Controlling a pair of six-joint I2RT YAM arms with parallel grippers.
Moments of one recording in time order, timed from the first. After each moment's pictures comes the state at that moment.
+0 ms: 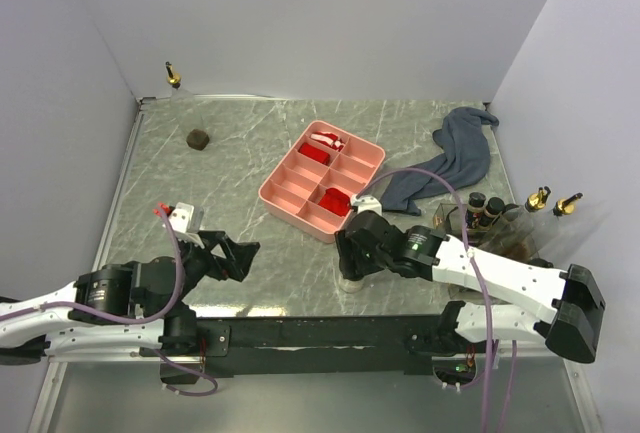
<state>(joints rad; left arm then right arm) -1.44 0.41 0.78 -0.70 -0.88 -0.67 1.03 1.11 0.82 -0.69 0.23 0.68</state>
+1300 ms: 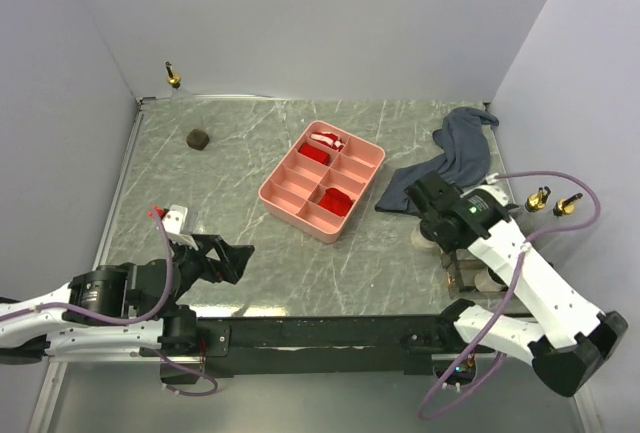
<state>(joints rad) -1.45 0.36 0.78 -0.79 -0.88 -0.73 0.61 1.05 1.12 -1.36 0.65 1.53</state>
